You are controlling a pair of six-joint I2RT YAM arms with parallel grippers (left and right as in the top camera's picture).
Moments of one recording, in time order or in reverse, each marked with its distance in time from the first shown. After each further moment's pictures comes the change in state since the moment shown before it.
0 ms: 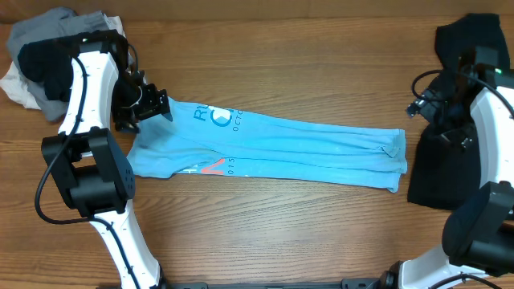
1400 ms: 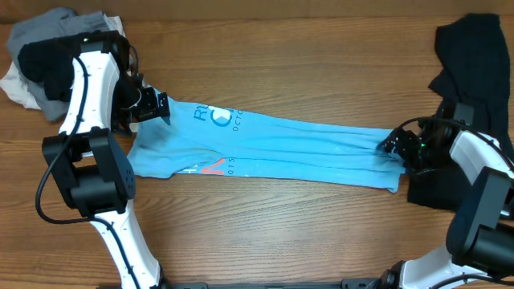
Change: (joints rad) left arm -0.007 0.000 0.000 -0.020 -0.079 0.016; right arm -0.071 0.002 -0.527 0.507 -0.404 -0.266
